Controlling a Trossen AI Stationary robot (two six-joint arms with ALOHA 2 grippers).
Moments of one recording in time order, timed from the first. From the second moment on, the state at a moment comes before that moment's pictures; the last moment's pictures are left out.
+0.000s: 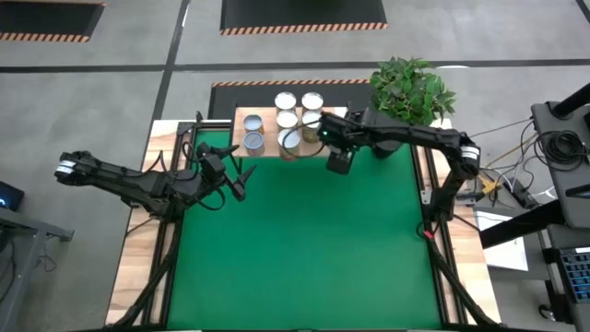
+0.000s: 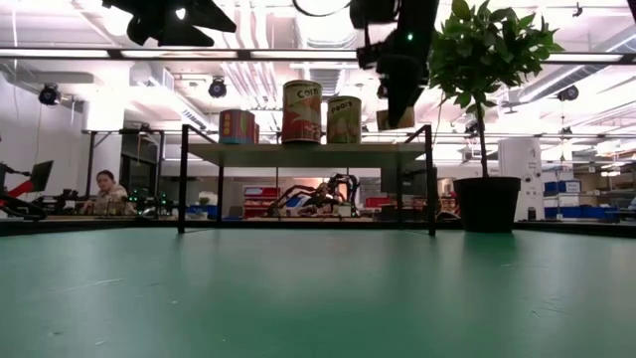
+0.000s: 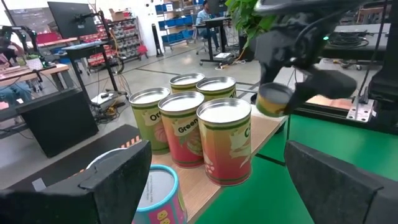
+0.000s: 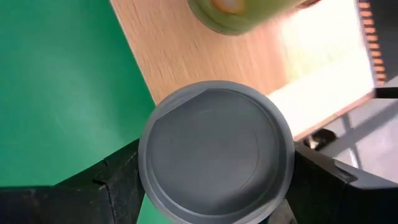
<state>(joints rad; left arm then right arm) -0.20 0.88 0.66 0.06 -0.93 -0.04 -0.31 1.72 1.69 -1.21 0.27 -0.01</state>
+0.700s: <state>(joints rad) -0.20 0.88 0.66 0.06 -0.93 -0.04 -0.38 1.77 1.68 -1.13 0.24 -0.06</state>
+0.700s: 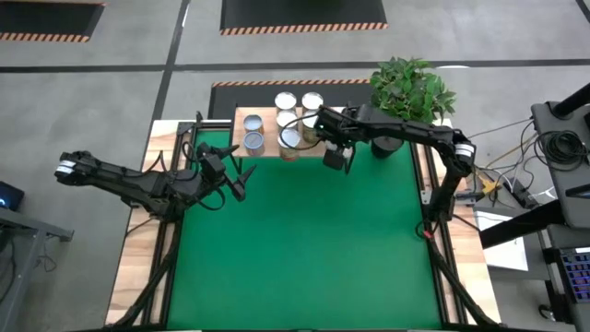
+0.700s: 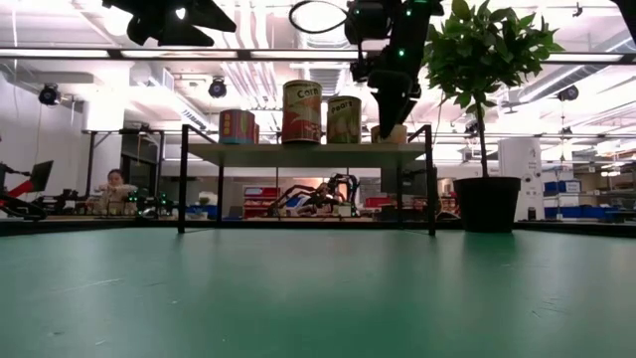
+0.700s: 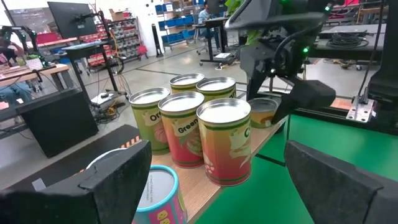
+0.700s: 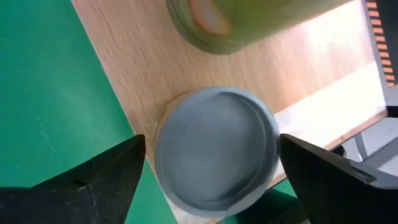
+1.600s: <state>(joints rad) -0.20 0.94 0.79 -0.11 -0.76 -0.16 0.19 1.40 1.42 -0.91 0.41 0.06</state>
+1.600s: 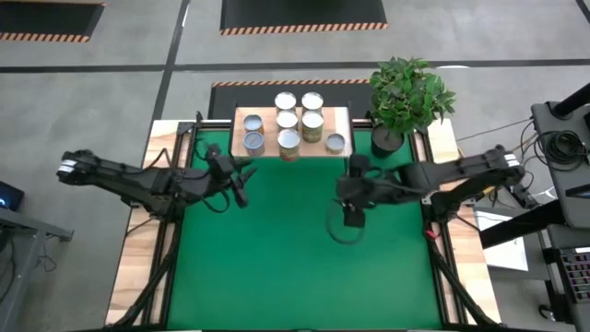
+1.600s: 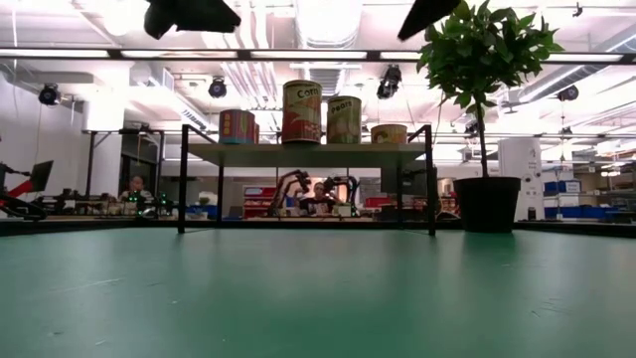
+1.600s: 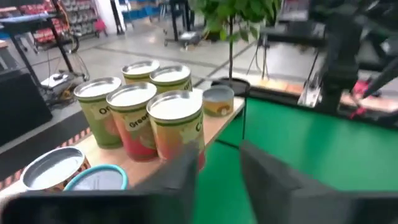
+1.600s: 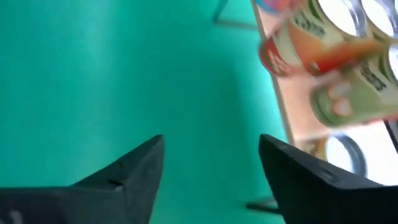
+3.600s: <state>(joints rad) 0.43 1.48 1.45 -0.95 -0.49 0.09 0.33 1.06 0.83 -0.26 0.42 -0.08</state>
